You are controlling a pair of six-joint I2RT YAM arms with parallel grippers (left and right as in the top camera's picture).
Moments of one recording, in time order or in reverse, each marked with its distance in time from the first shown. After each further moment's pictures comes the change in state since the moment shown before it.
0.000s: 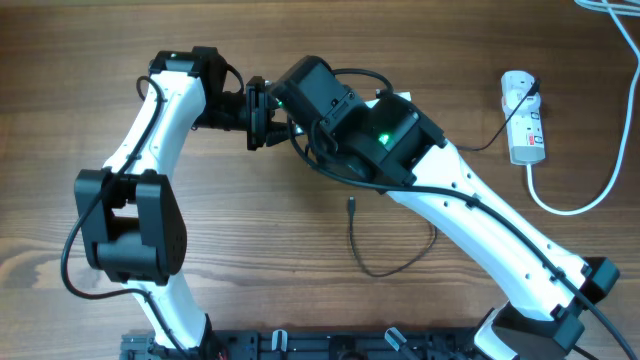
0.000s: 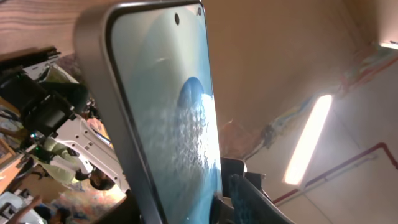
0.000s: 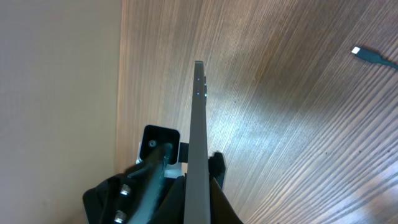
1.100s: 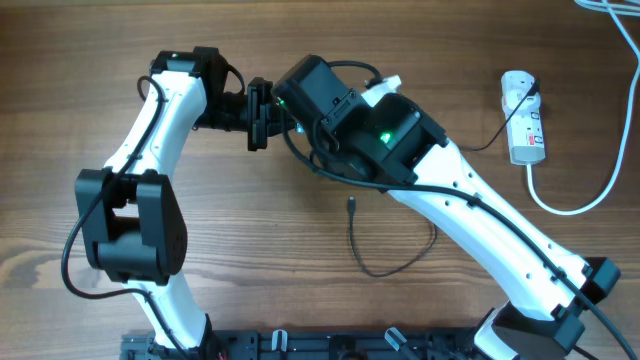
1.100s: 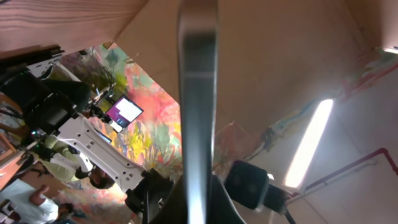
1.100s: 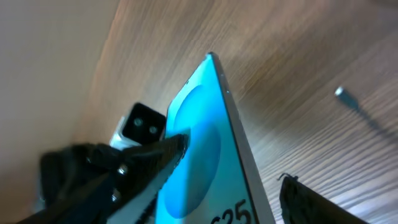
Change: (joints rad) left arm -0.005 0.000 0.000 -0.001 -0.012 -0.019; right arm -0.006 0.000 0.001 -0.010 -0.036 -0.396
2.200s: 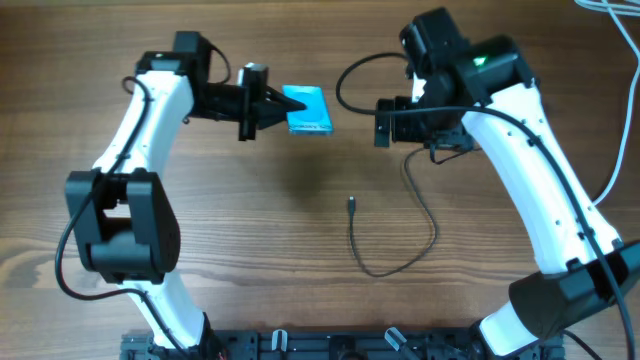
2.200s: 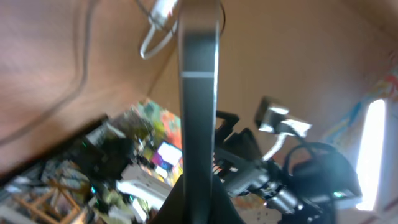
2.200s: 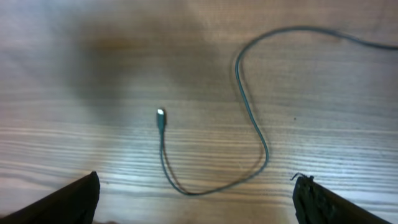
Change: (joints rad) left arm 0.072 0.000 0.000 0.259 -0.176 0.018; right arm -0.452 0.000 -0.157 -0.238 -0.342 -1.209
